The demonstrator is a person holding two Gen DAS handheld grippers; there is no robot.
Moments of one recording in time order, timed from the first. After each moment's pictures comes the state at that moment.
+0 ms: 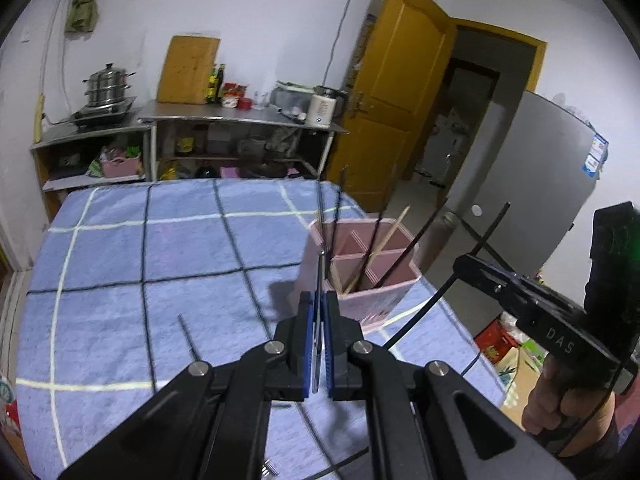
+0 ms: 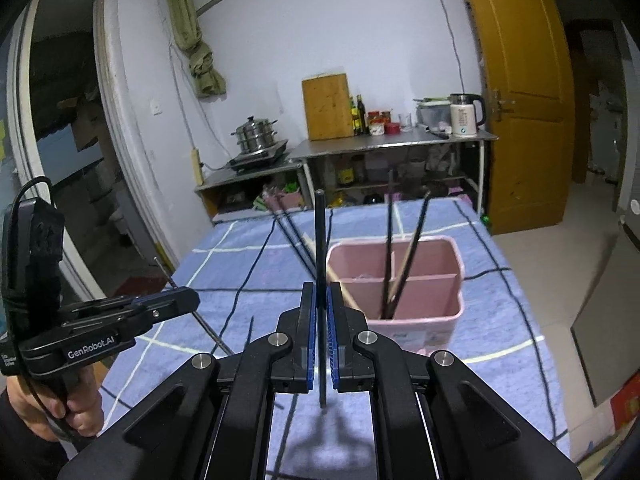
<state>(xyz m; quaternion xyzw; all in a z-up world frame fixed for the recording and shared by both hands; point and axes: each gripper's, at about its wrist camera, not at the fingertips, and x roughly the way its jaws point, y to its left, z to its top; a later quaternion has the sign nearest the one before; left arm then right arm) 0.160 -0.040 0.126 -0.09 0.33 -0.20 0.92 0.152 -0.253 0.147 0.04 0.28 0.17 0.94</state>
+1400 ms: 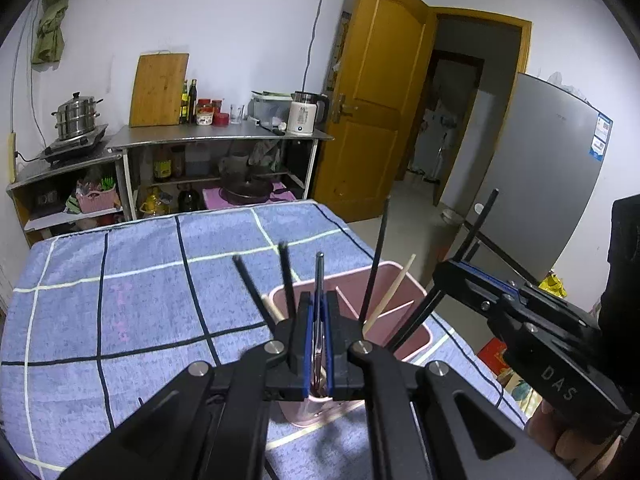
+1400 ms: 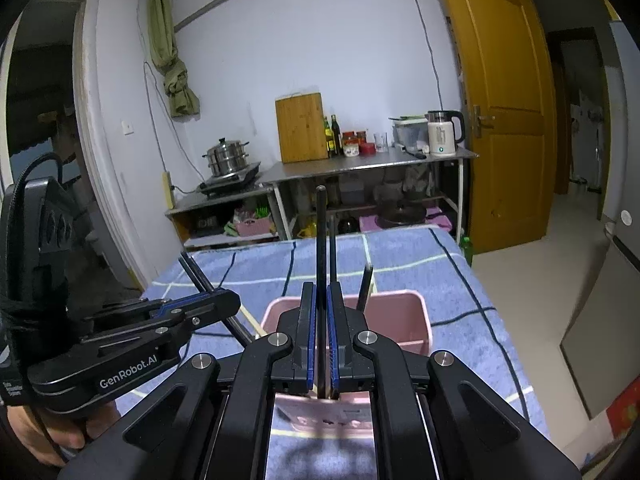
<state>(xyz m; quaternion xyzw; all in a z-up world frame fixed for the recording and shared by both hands) 0.243 -0.107 0.120 -0.05 0.31 -0.21 0.93 0.228 -0.270 0.140 0.04 0.25 0.13 0.96</state>
